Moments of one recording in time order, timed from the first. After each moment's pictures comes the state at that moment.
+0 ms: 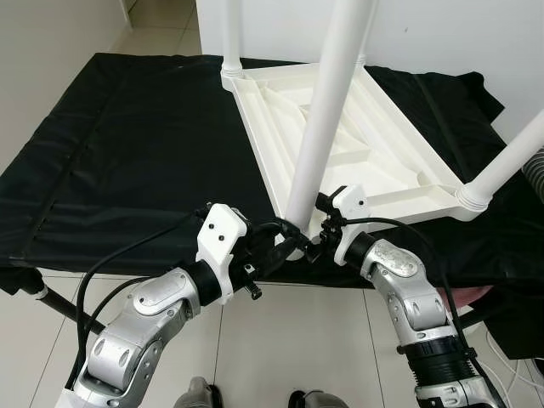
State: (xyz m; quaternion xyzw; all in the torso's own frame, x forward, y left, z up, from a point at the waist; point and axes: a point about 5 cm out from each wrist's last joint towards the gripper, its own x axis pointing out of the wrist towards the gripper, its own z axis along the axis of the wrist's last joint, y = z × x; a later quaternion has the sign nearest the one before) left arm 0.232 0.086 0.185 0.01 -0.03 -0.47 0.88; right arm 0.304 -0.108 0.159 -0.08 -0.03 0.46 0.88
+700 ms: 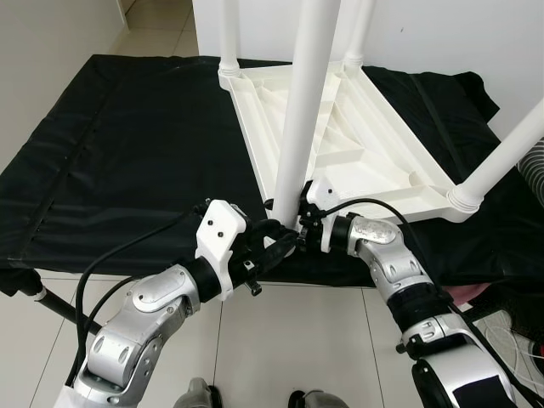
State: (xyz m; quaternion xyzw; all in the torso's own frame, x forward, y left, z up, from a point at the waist) left arm 0.233 0.086 0.188 0.01 -0.04 -0.46 0.89; right arm 0.336 -0.091 0.160 -0.11 -0.03 0.54 0.83
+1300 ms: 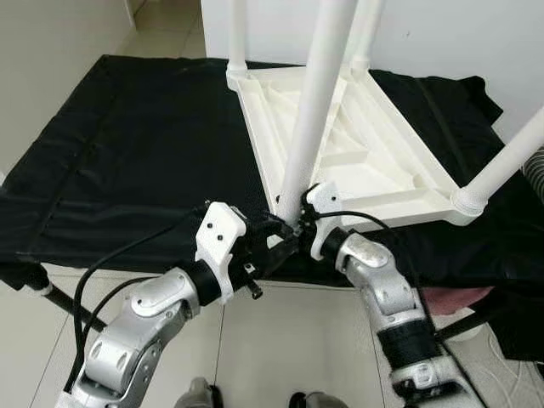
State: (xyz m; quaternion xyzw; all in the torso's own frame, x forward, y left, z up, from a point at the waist) left arm 0.228 0.085 0.189 0.00 -0.05 -0.47 0.88; right arm 0.310 -0.082 0.156 -0.05 -0.04 0.32 0.94
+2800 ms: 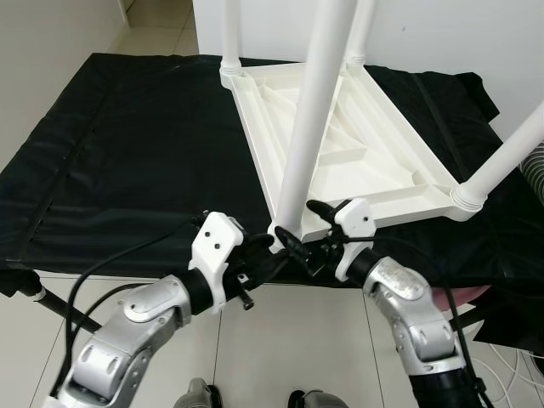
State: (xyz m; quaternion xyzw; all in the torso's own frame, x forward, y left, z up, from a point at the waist) left arm 0.223 0.096 0.177 0.02 0.01 -0.47 0.88; right arm 0.279 -0.111 0.175 -0.08 -0.07 0.37 0.92
